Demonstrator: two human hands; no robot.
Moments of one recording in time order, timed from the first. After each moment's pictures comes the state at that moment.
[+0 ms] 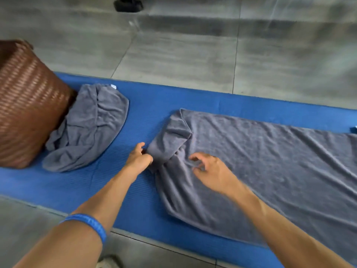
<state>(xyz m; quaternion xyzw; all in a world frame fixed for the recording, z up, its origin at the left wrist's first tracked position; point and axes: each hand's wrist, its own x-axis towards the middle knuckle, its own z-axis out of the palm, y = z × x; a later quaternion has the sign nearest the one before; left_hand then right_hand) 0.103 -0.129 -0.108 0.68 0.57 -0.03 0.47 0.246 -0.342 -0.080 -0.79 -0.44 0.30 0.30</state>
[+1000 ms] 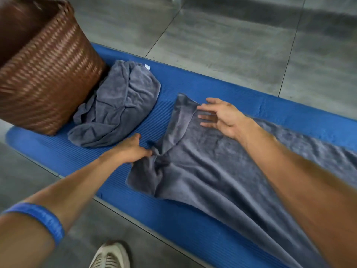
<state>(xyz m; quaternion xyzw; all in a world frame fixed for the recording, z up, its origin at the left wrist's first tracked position) 0.045 -0.071 -0.057 0.73 0.54 -0.21 0.34 0.306 -0.173 -0.057 -0.63 -0.12 0.56 0.53</state>
